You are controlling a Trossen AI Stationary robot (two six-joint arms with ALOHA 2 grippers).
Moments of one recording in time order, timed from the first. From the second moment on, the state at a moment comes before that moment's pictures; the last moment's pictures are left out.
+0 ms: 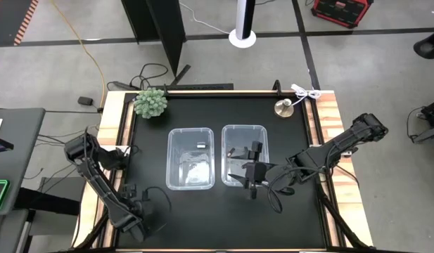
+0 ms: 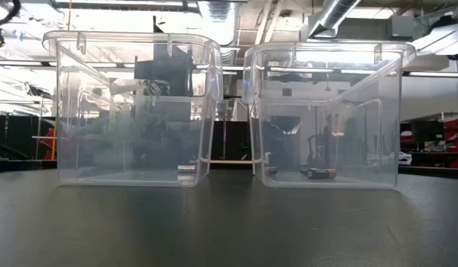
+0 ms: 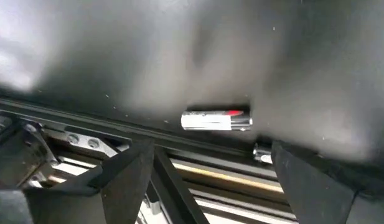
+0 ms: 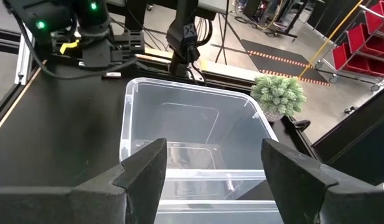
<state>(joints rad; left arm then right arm) -0.99 1.71 1.11 -1.28 0.19 -1.05 0.49 1.43 1.23 -0.25 0.71 0.00</state>
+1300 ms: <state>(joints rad) -1.05 1.54 0.88 -0.98 0.09 -1.30 0.49 1.43 1.23 -0.25 0.71 0.00</state>
